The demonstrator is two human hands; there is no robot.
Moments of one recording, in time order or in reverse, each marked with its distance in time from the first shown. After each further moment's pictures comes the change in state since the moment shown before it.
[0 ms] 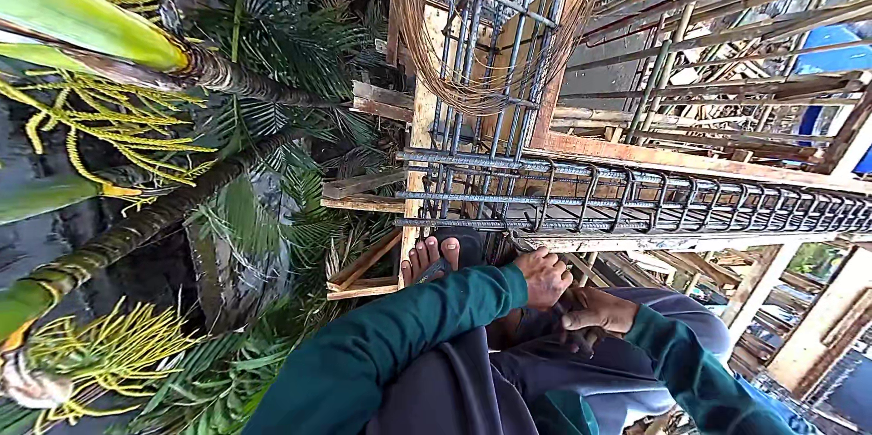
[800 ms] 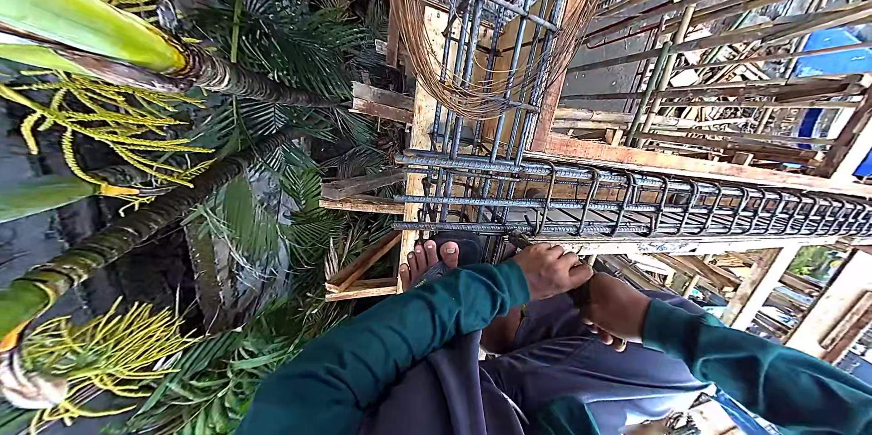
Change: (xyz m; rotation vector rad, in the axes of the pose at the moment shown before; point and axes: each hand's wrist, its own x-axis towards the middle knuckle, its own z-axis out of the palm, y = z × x) left_hand -0.010 -0.009 -0.009 0.007 0.626 0.092; right_hand -0.033 -0.094 0.039 -0.597 0.391 0.424
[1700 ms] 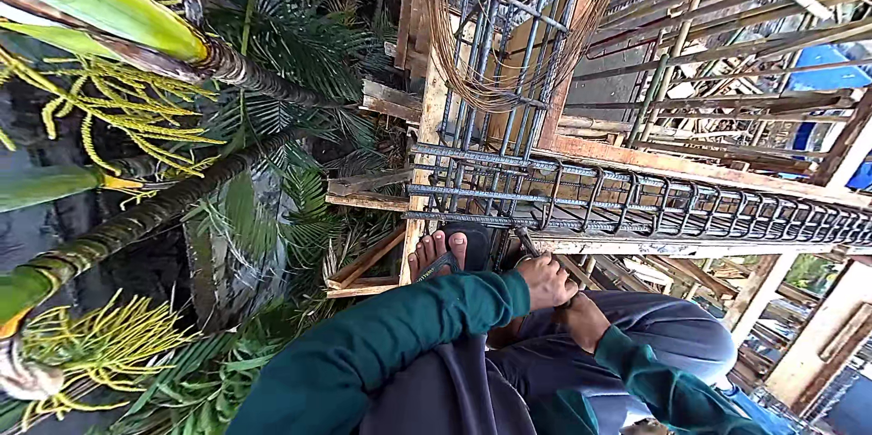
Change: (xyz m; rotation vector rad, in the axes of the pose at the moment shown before) left_hand -0.012 0.023 0.003 0.068 -0.586 -0.040; right_hand 0.059 0.028 0.085 0.219 0.266 -0.168
